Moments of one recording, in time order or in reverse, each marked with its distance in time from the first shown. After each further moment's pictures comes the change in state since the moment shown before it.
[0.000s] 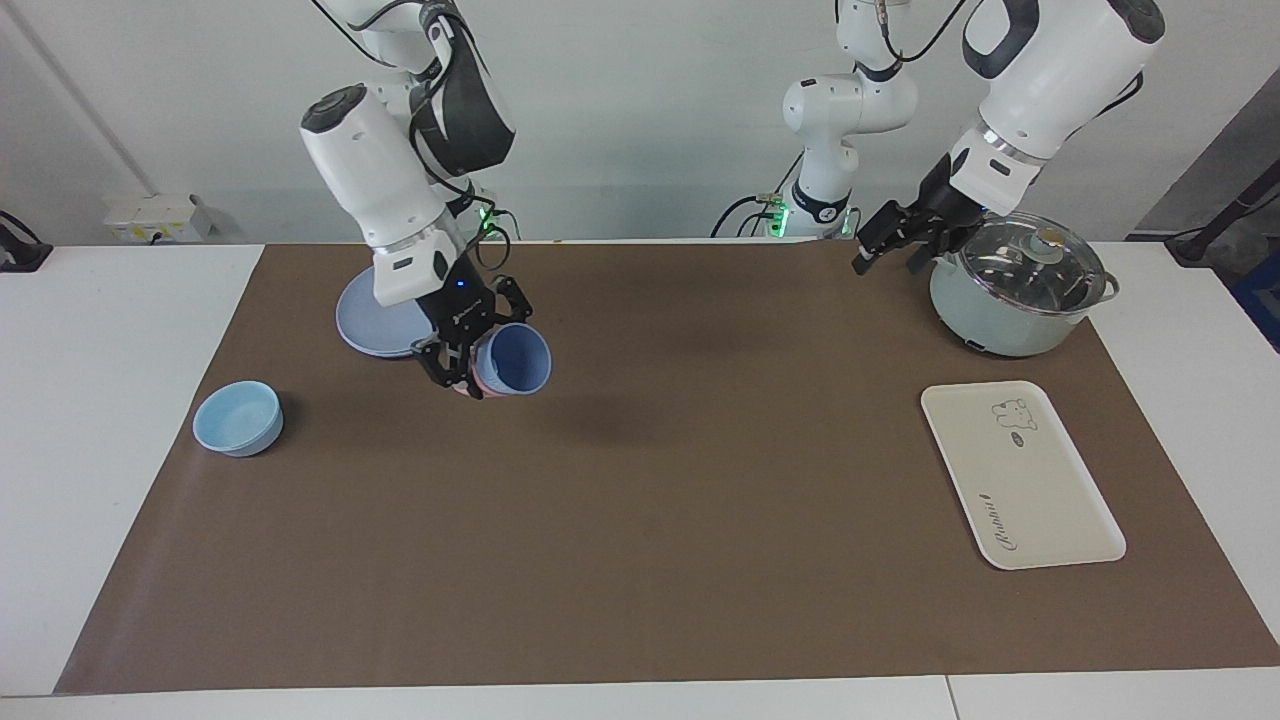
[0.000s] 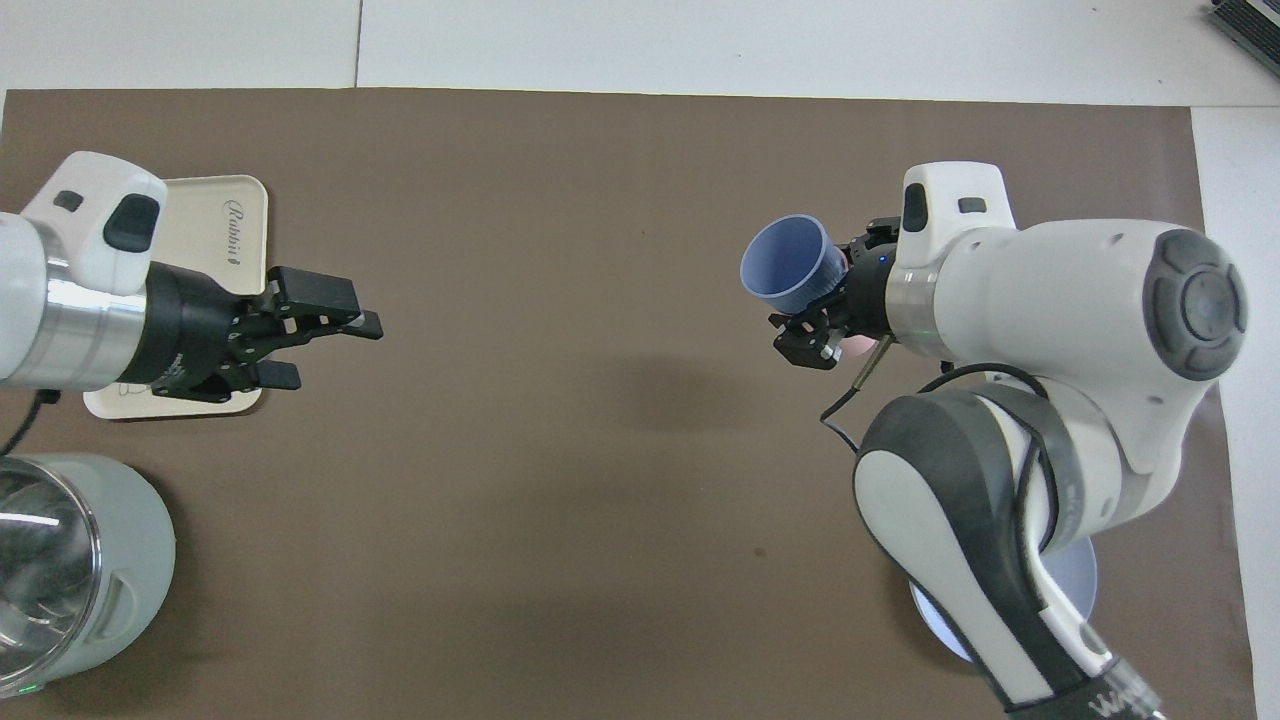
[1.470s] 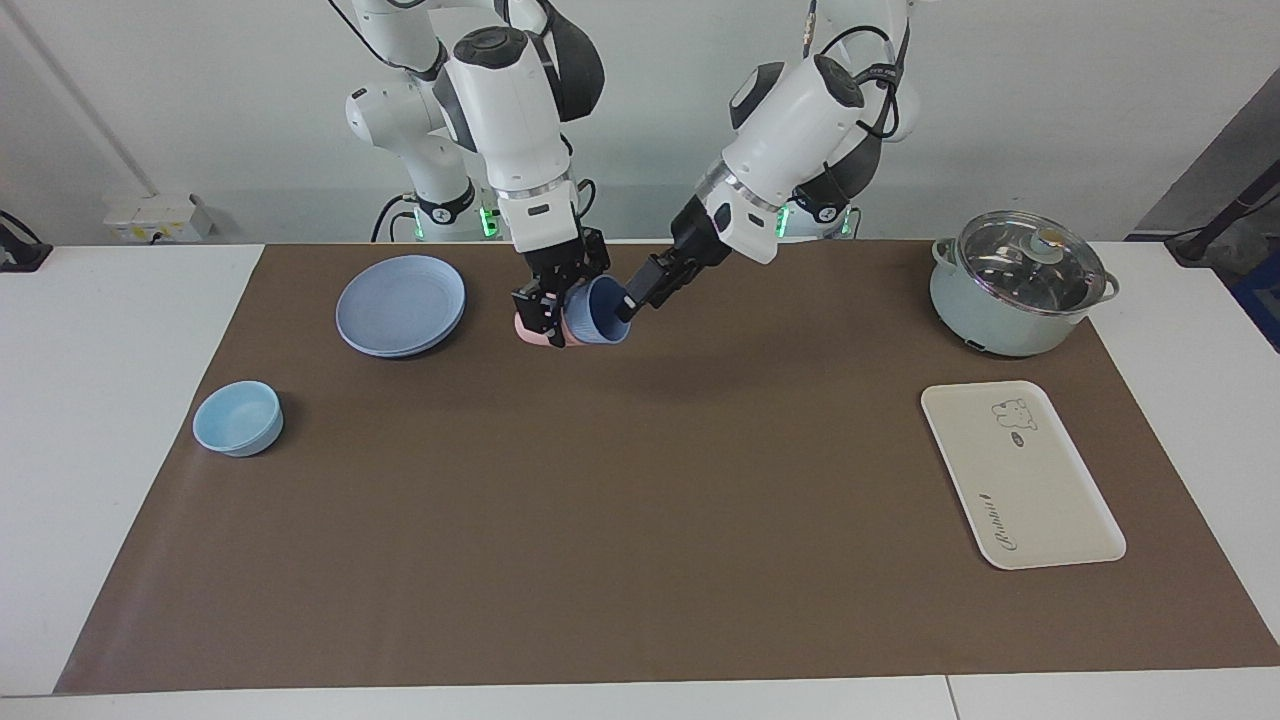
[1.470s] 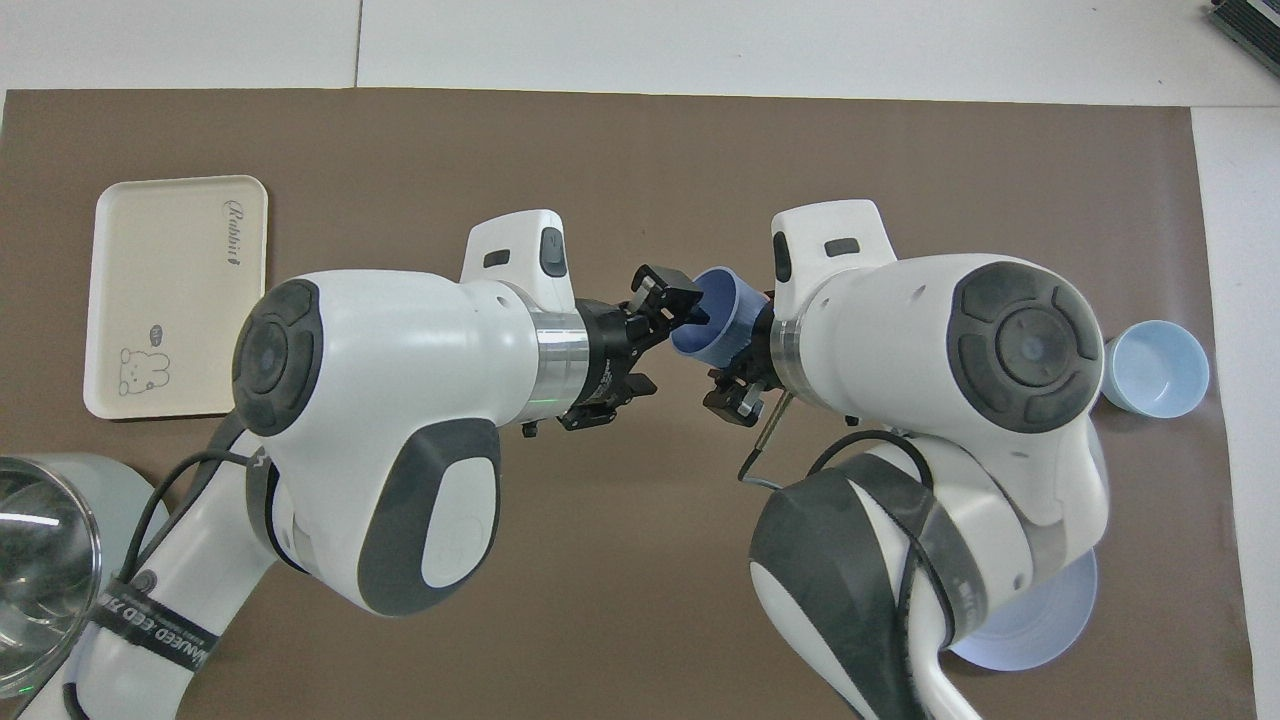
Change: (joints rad) left arm -0.443 0.183 -0.004 -0.001 -0.067 0.509 -0.579; right arm 0.130 0.001 -0.003 0.090 -0.169 -0.180 0.145
